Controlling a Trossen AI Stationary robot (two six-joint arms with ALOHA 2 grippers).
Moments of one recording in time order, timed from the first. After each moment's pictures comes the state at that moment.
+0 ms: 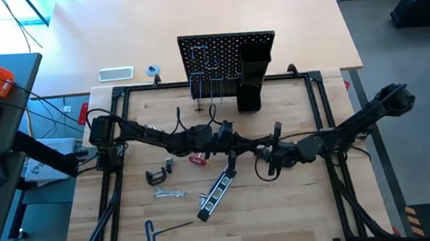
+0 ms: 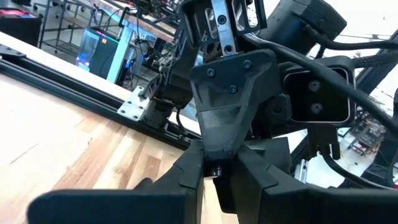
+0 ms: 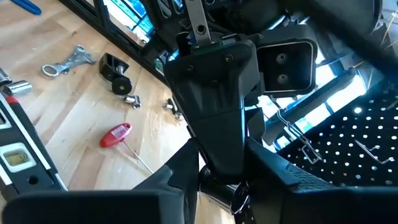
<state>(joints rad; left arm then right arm) -0.03 1.91 1.09 0.81 0.01 -0.47 0.40 1.21 0.43 0.65 0.66 -0.73</state>
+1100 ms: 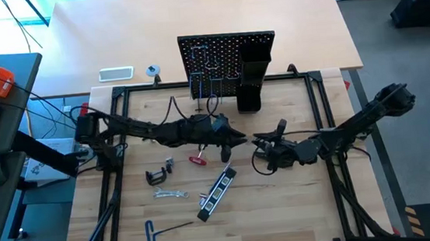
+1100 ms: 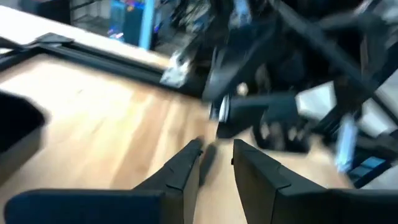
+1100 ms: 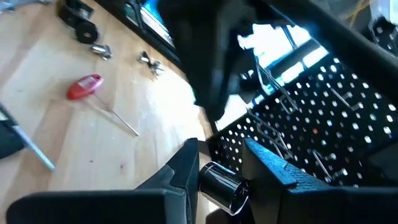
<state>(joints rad) 0.02 1.75 1.09 0.38 0.01 -0.26 0.39 1.20 0.43 0.55 0.86 -0.67</state>
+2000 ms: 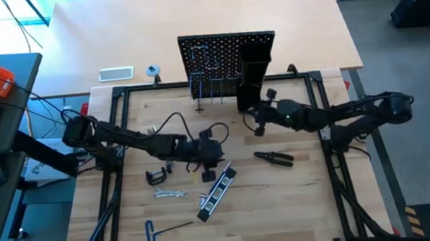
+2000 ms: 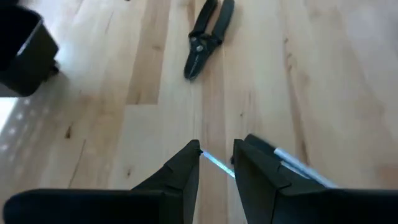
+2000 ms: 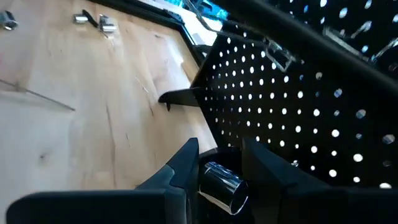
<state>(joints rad) -0.14 1.67 1.07 -0.15 -0.22 -0.02 -0.25 1.31 0.43 0.59 0.30 -0.42</state>
